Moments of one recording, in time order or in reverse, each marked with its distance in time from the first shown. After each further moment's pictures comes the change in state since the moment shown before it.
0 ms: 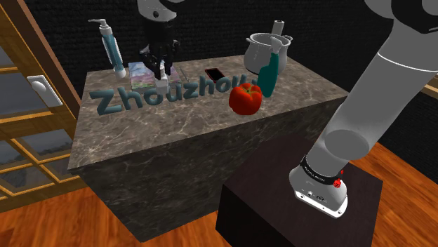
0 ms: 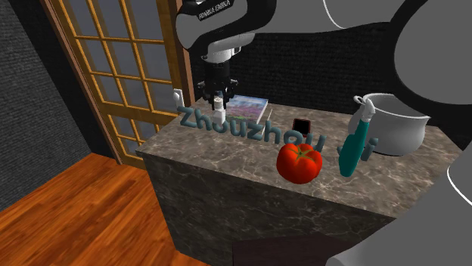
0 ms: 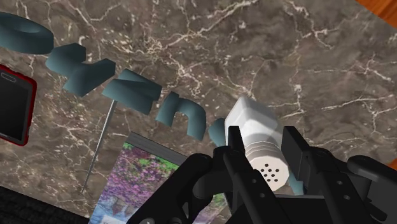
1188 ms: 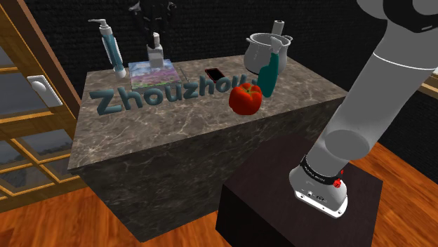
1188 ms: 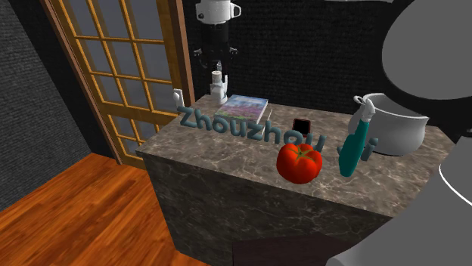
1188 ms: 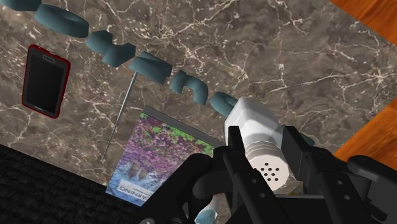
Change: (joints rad) arm 0.007 0.037 0.007 0.284 -0.015 -0.251 -0.003
